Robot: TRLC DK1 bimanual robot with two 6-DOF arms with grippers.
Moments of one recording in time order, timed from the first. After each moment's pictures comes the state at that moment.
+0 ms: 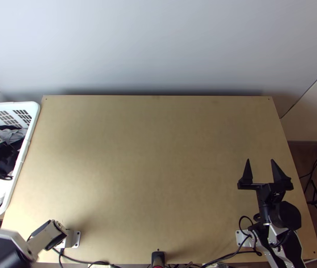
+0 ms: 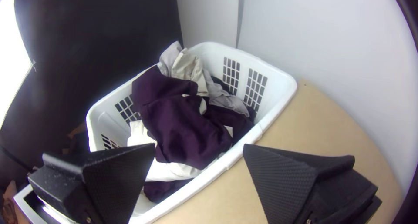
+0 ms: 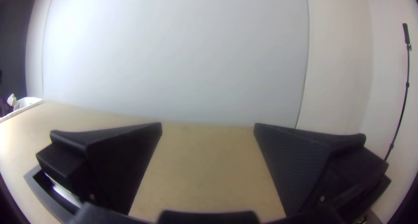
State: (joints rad) left arm 0.75 1.13 0.92 -0.42 -0.18 -0.05; right arm 0.38 0.01 0.17 -0.11 0.43 -0.08
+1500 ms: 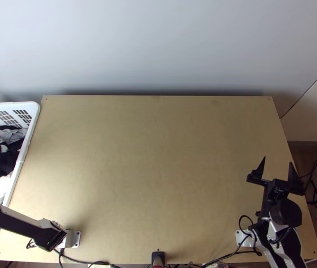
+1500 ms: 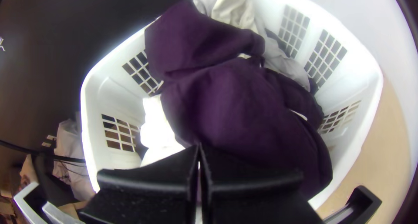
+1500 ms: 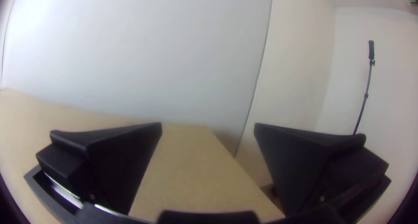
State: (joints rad) left arm 0.97 1.79 1.27 -0.42 -0.20 0.03; right arm 0.34 0.09 0.18 -0.01 0.69 -0.22
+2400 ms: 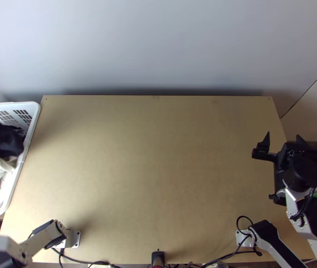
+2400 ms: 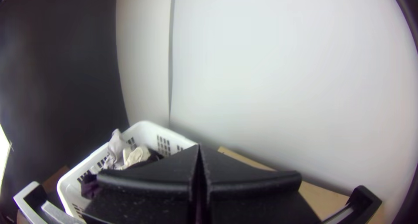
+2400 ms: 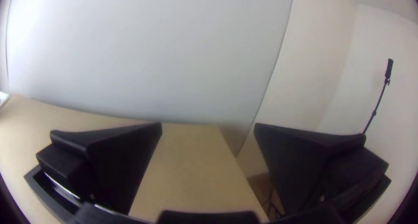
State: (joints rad) left arm 0.59 1.17 1.48 -0.60 0.02 -0.08; right arm 0.35 0.63 0.80 -0.34 0.66 -0.09
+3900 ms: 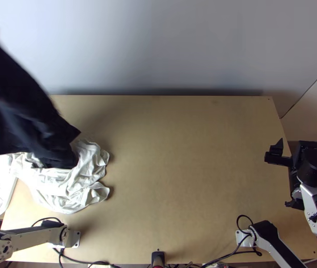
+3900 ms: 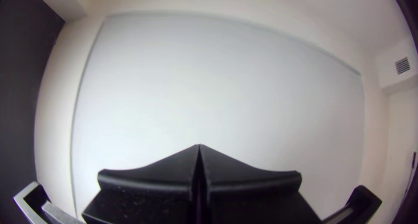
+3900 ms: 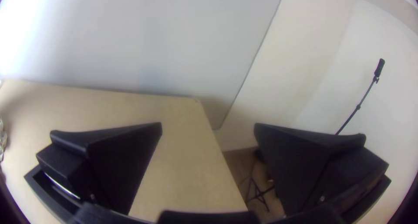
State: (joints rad) left arm -0.13 1.36 2.23 -0.43 -0.24 -0.09; right arm 0.28 0.69 1.04 -0.75 0.67 -0.04
